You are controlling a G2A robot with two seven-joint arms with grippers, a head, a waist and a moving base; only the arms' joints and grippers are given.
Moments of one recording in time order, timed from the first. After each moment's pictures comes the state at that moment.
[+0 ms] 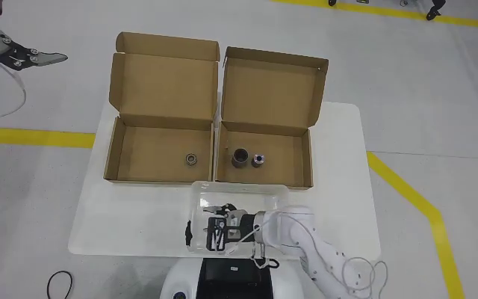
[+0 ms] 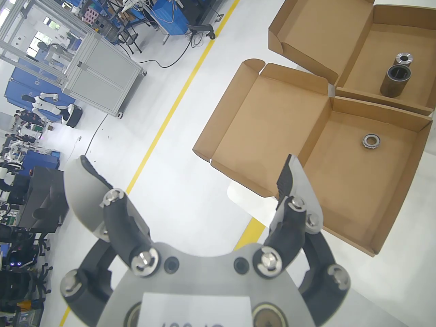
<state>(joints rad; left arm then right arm) 0.47 -0.15 -1.01 -1.52 0.83 -0.88 -0.12 -1.39 -1.34 0.89 -1.83 -1.59 -0.88 0.41</state>
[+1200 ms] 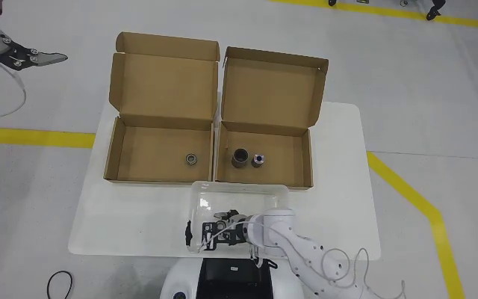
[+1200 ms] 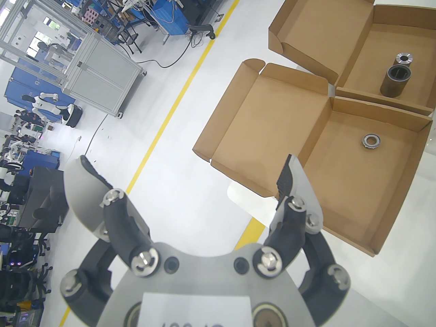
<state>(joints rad) 0.47 -0.15 -1.01 -1.52 0.83 -0.88 -0.12 -1.26 -1.35 0.71 -1.66 -1.61 -0.77 0.69</state>
